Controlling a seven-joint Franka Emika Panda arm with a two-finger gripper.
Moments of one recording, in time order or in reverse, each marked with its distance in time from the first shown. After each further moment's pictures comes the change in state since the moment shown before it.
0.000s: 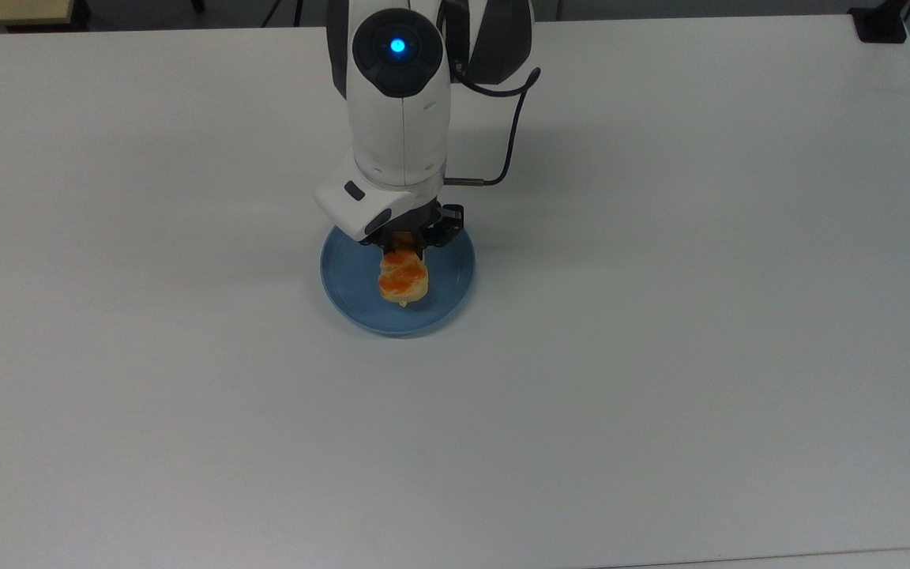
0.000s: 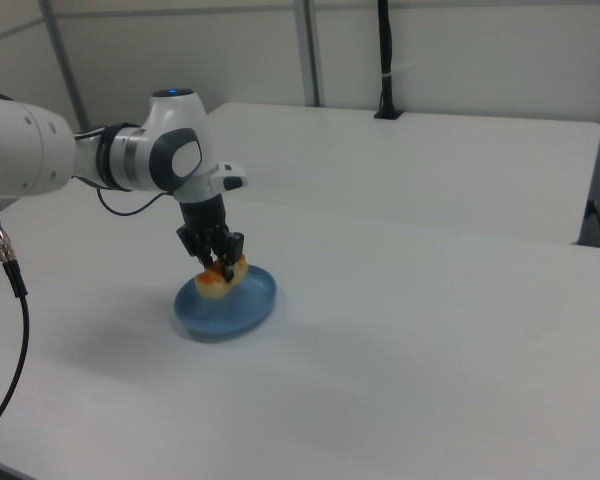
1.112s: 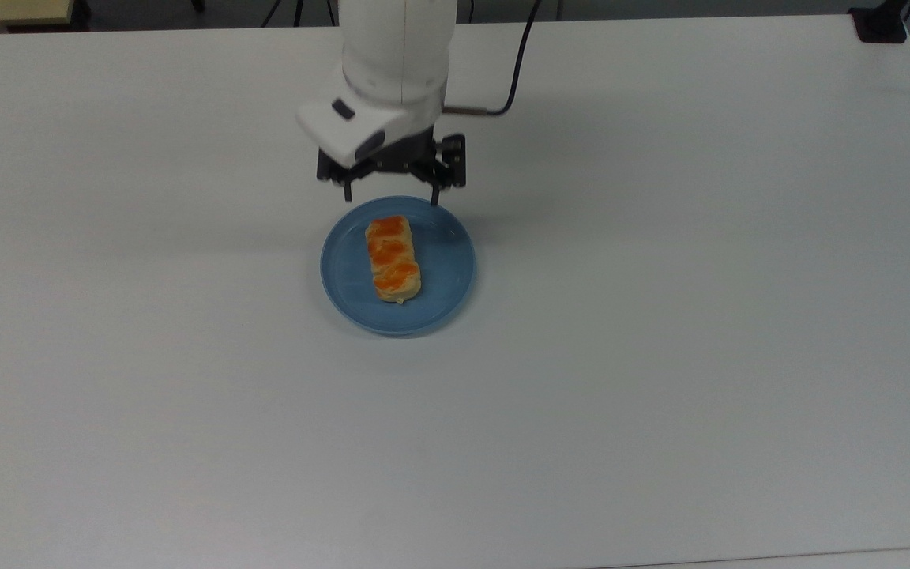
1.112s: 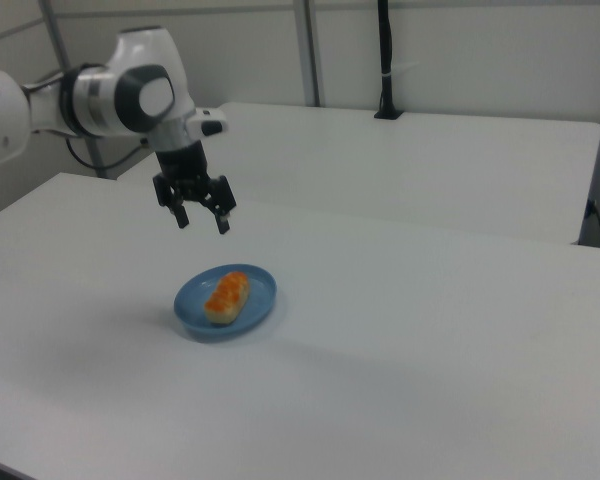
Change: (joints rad) arm -0.001 -0.143 0.009 0.059 -0.036 -0.186 0.000
